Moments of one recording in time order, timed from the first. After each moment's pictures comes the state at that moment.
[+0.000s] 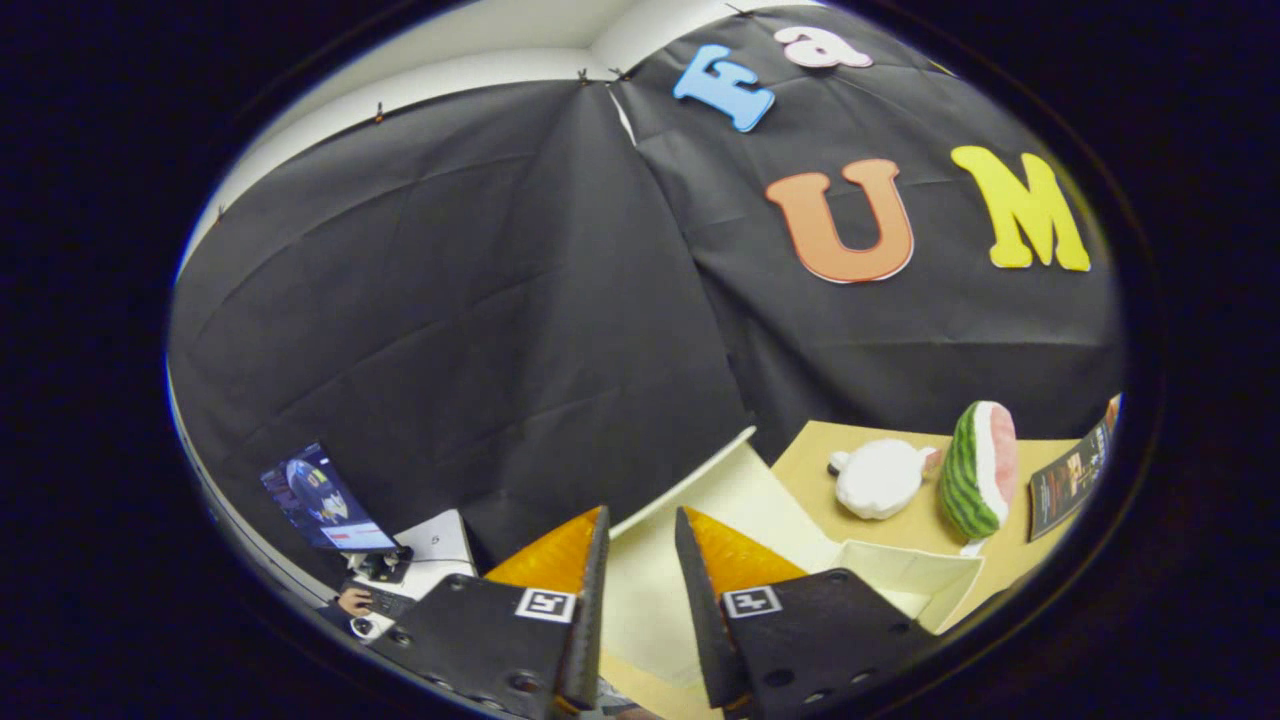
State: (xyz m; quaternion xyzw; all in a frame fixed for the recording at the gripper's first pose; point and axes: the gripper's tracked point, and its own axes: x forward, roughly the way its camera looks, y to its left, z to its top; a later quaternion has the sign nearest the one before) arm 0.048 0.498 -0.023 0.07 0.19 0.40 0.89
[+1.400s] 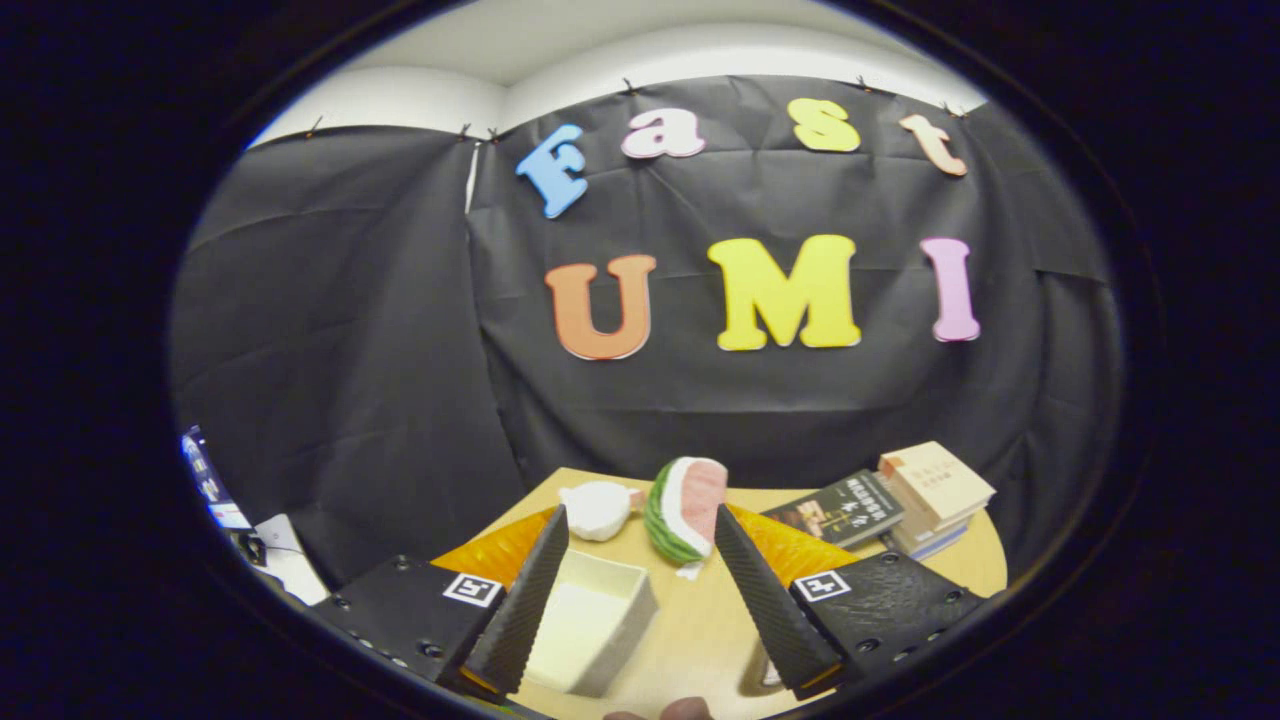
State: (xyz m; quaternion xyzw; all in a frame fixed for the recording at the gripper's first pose) arm 0.043 0.132 -0.011 0.05 0.10 0.09 0.99
